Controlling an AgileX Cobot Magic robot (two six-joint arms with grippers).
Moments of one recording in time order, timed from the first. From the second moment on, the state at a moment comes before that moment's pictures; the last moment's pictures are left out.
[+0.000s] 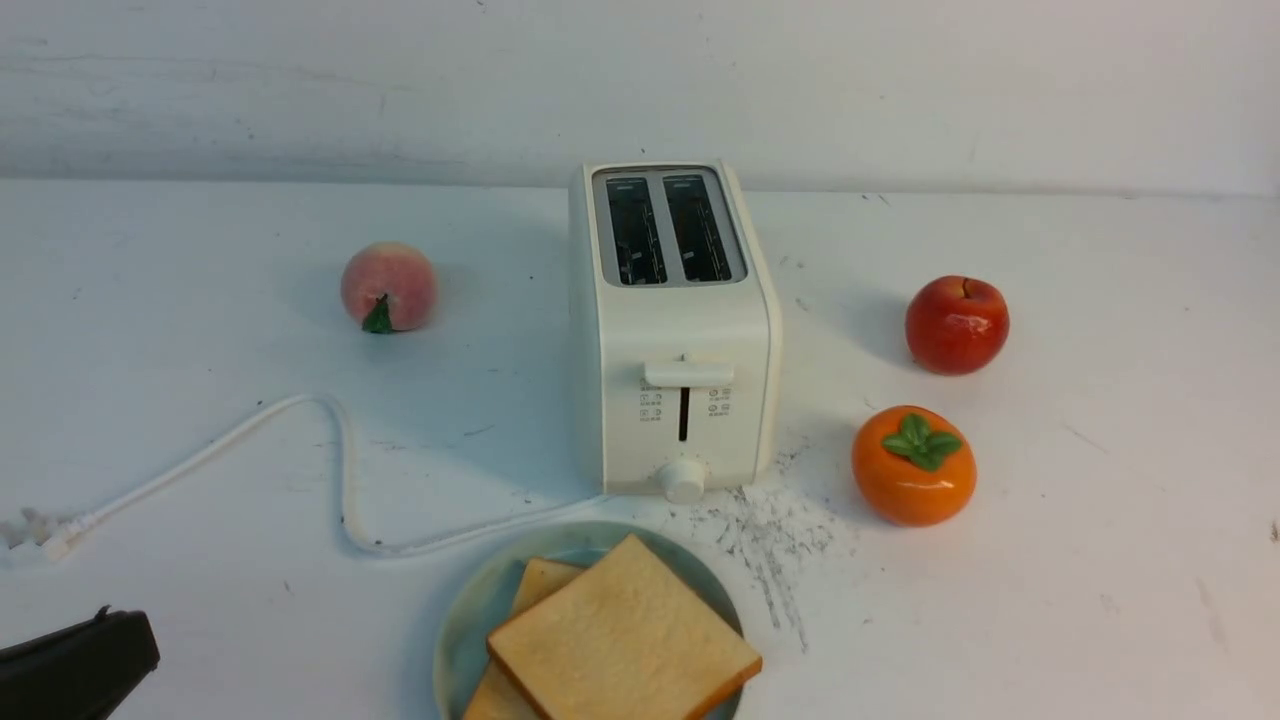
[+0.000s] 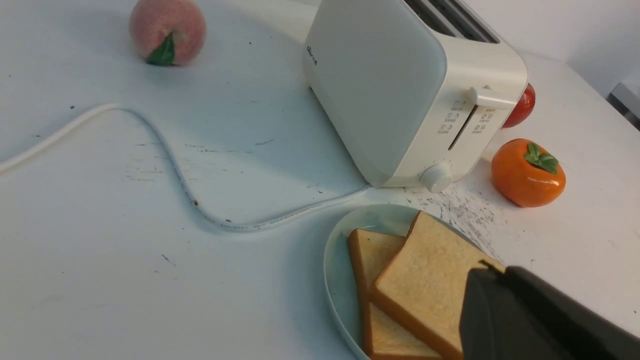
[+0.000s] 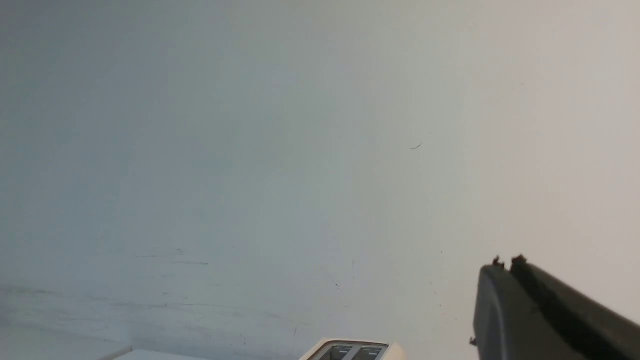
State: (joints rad) right arm 0.43 -0.01 -0.27 0.12 -0.09 -0.06; left arm -0.41 0.31 -0.33 -0.06 0.38 -0.38
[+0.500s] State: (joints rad) right arm 0.43 -0.01 -0.27 0.12 -0.09 -0.06; left arm -0.27 0.16 -0.17 -0.07 0.35 -0.33
